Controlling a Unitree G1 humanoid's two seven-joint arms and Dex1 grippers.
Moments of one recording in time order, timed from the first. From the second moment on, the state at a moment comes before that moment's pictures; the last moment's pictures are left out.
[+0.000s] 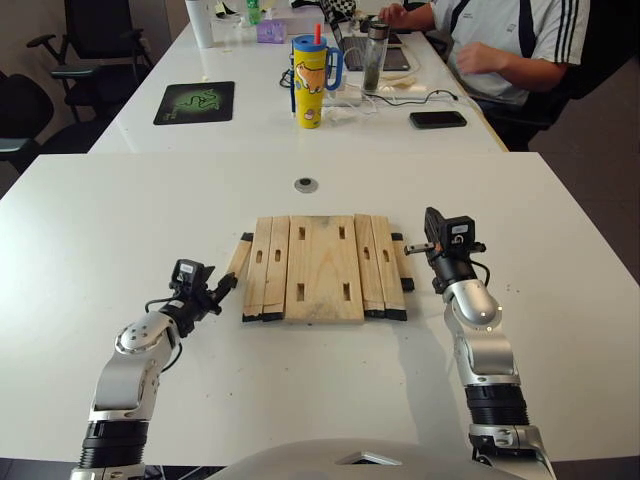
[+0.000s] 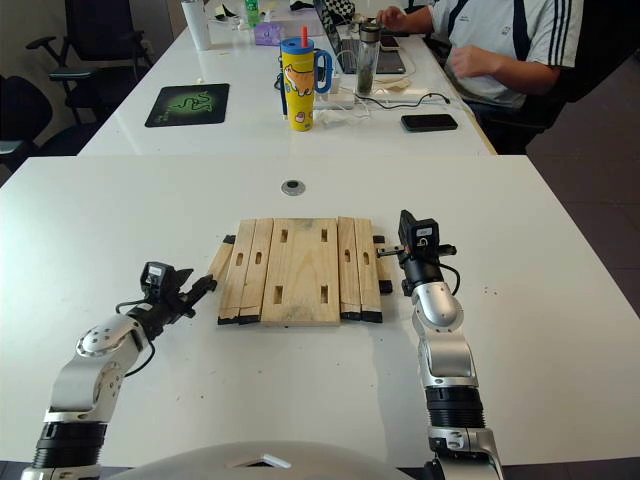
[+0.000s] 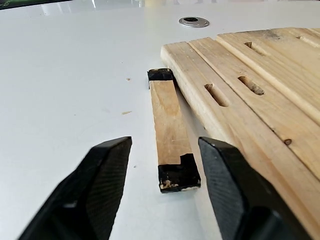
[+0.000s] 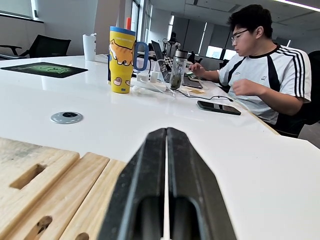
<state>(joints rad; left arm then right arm) 0.08 0.39 0.09 -0.13 -0.25 0.44 -0.40 -0.10 -0.17 -0.06 -0.01 0.02 0.02 0.11</state>
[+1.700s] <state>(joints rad) -0.06 0.31 -0.14 -0.31 -0.31 0.21 -0.59 -0.31 -0.02 -0.26 -0.23 1.35 0.97 -0.09</state>
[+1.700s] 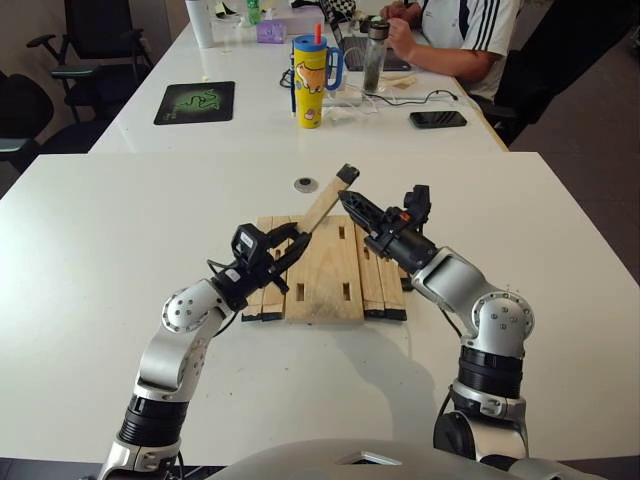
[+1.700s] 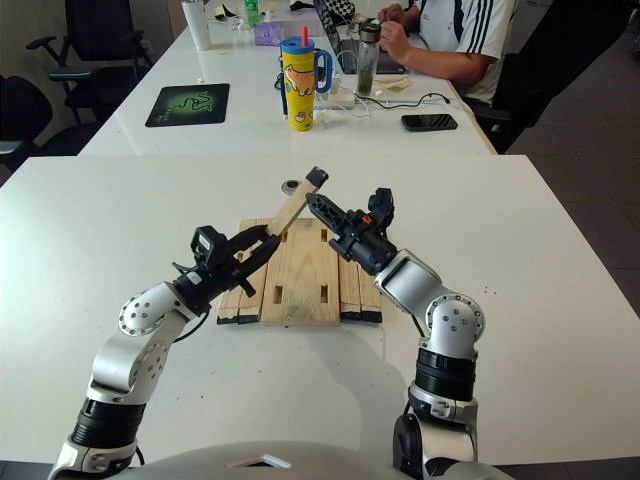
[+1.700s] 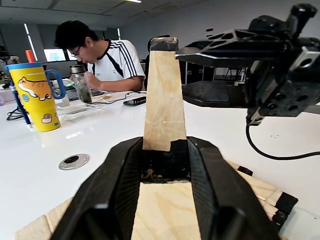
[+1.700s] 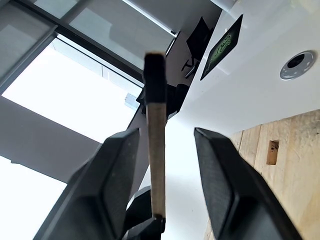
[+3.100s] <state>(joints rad) -0.07 0.19 0.10 -0.16 -0.33 0.24 -0.27 -0.16 -0.08 -0.07 -0.27 0.67 0.48 -0.06</state>
